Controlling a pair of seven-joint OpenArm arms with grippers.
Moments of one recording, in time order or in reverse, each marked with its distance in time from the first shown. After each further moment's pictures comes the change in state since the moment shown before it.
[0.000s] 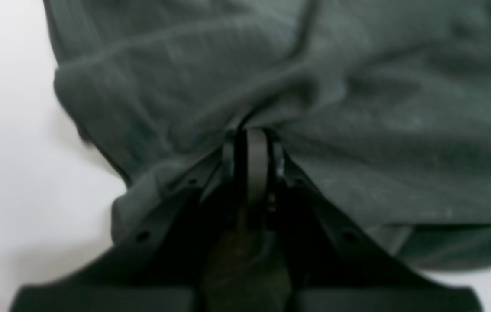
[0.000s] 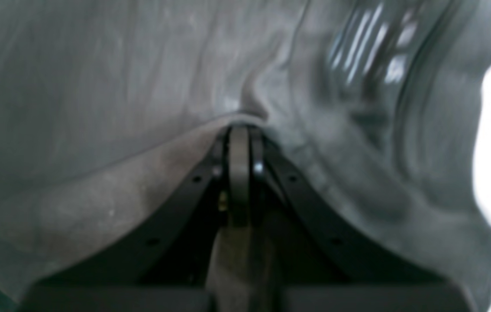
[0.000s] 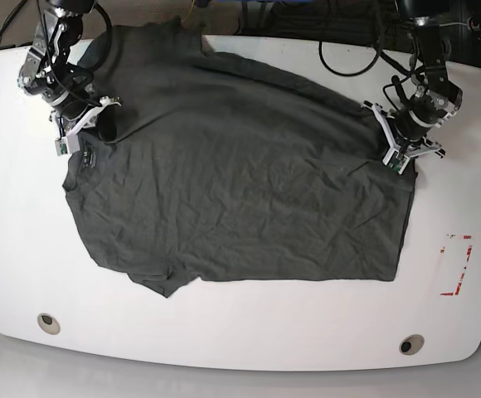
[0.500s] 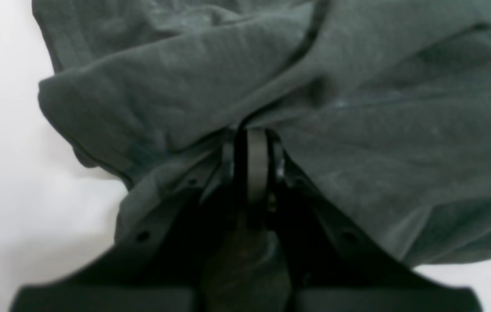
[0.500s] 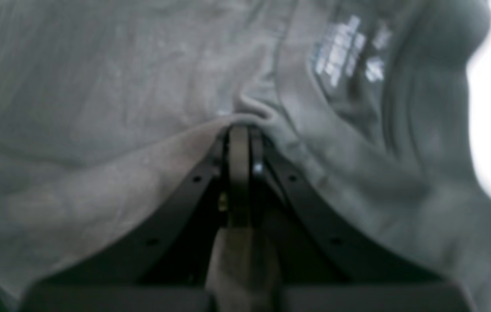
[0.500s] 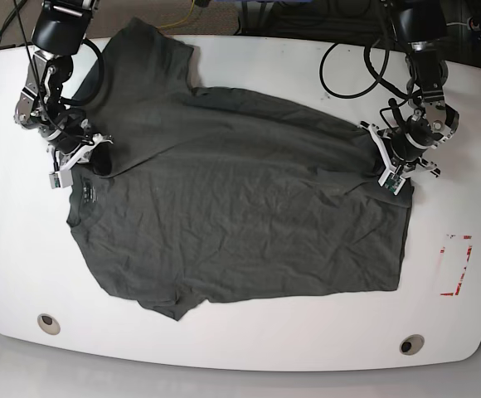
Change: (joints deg) left arm -7.7 0.2 0.6 -5.8 0.7 -0.5 1.2; right arm 13.3 5.2 -4.8 -16.6 0.0 0.2 6.0
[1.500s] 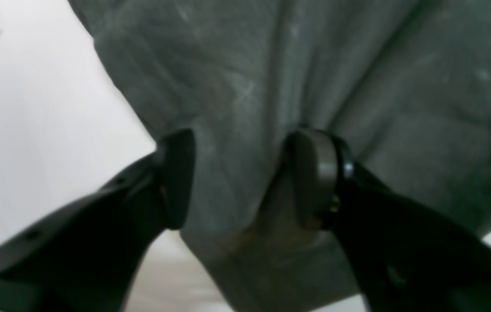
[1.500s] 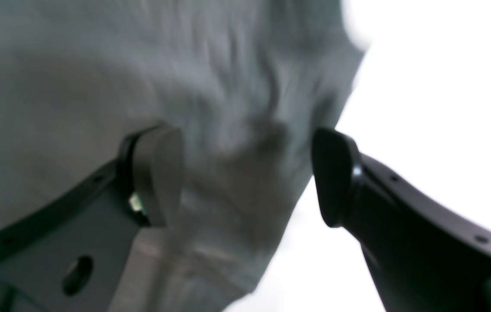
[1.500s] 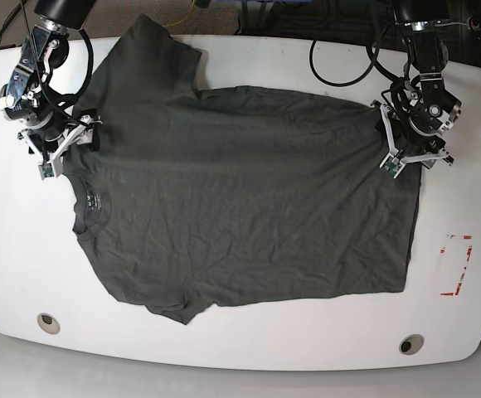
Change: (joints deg) left arm 7.2 -0.3 1.1 15.8 6.5 -0.4 14.7; right arm -9.3 -5.7 10.0 33.2 -6.4 -3.2 -22.4
